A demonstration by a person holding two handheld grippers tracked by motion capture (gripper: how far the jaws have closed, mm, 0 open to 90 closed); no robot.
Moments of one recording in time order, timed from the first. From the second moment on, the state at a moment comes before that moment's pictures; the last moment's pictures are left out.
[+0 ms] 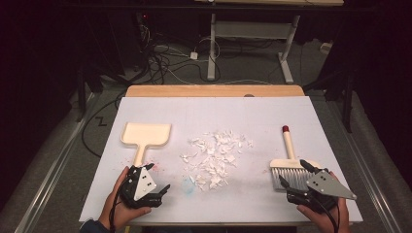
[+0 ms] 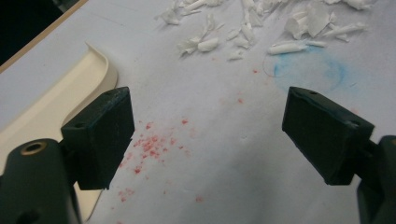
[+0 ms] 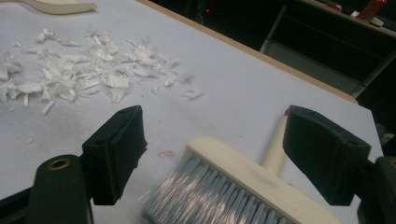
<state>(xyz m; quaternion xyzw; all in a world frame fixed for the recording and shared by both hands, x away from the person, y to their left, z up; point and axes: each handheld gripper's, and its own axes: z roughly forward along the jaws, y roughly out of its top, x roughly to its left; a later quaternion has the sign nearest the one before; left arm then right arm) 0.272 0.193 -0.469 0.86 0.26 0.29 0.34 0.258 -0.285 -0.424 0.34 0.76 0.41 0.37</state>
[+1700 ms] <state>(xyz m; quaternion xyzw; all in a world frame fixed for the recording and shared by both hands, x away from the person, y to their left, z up) 0.267 0.190 -0.474 0.87 0.25 0.27 0.33 0.422 -0.309 -0.456 0.57 0.77 0.22 0.20</state>
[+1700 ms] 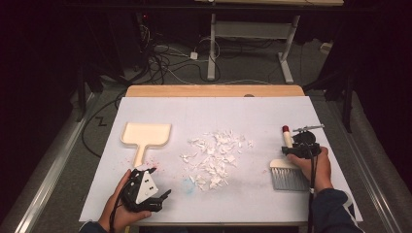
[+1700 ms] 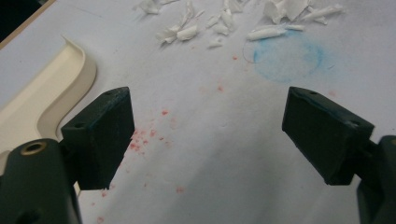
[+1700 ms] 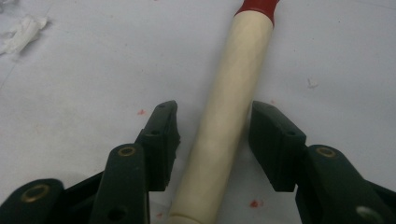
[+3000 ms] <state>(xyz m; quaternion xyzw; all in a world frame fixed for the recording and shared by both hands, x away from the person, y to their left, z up) 0.267 0.191 -0.472 0.87 0.25 0.26 0.34 0.390 -0.316 -0.432 0.50 0.75 0.33 0.26</state>
